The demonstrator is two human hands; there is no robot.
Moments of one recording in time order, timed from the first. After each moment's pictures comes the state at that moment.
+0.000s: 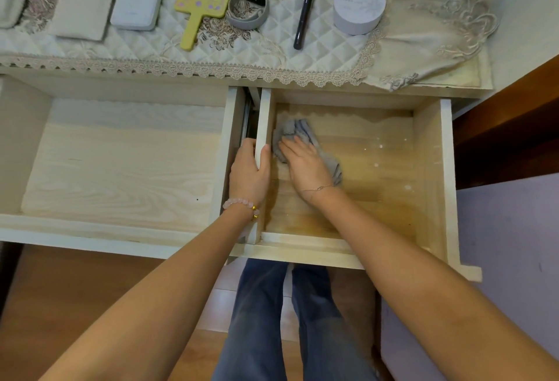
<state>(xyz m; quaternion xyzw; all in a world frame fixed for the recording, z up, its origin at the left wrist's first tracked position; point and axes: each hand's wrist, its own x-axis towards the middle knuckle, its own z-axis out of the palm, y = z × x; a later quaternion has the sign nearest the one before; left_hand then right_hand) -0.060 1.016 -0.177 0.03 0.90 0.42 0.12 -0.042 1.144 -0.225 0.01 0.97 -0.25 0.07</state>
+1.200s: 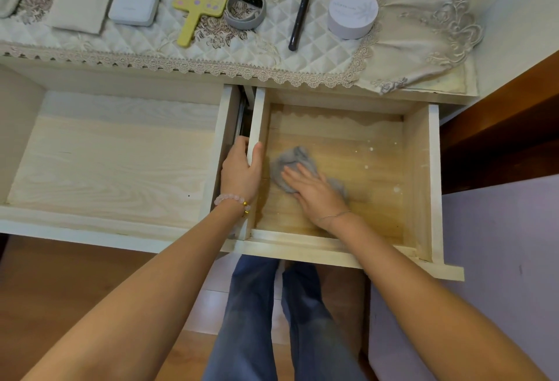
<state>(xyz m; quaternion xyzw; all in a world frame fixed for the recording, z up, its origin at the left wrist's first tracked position) -0.059 1.018 -0.175 0.02 0.90 0.42 0.11 0.017 1.162 -0.206 -0.03 0.95 -0.26 0.19</state>
